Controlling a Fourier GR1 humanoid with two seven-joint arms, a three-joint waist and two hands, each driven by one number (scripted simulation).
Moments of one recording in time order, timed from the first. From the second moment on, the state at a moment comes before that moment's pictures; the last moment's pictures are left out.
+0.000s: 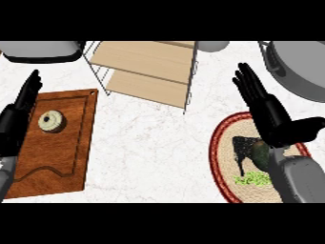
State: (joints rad) left arm -0.18 0.55 -0.15 -1.42 0.10 0.23 -0.16; right arm -0.28 -0.20 0.12 -1.52 -0.19 0.01 -0.01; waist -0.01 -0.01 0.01
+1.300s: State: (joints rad) left arm 0.00 0.53 -0.05 -1.39 0.31 0.15 0.00; right arm -0.08 -0.01 -0.12 -1.28 0.88 -0.98 0.48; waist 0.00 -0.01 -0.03
